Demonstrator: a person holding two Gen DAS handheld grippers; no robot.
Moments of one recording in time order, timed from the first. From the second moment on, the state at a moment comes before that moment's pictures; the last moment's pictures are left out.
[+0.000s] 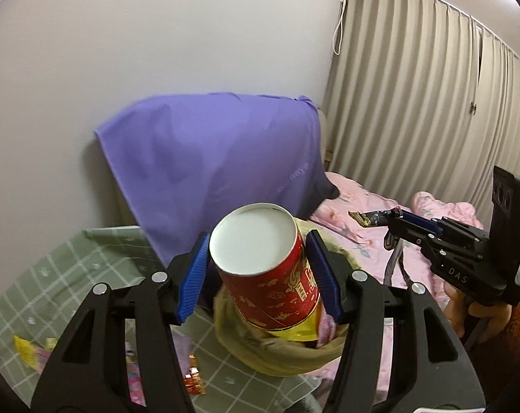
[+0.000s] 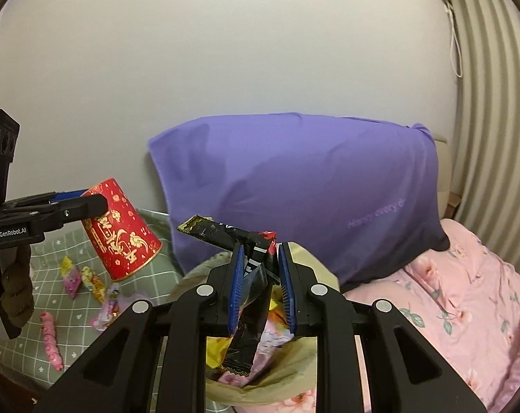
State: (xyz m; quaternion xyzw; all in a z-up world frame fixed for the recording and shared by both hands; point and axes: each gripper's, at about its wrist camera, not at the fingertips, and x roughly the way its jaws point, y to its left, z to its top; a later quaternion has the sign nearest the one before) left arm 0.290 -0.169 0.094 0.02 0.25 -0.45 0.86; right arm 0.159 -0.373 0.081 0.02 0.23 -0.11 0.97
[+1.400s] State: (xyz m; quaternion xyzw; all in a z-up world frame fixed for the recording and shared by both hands) left arm 0.342 -0.204 0.015 -0.03 0.36 -0.46 0.81; right arm 0.217 -0.407 -0.013 0.02 0.34 -0.07 0.94
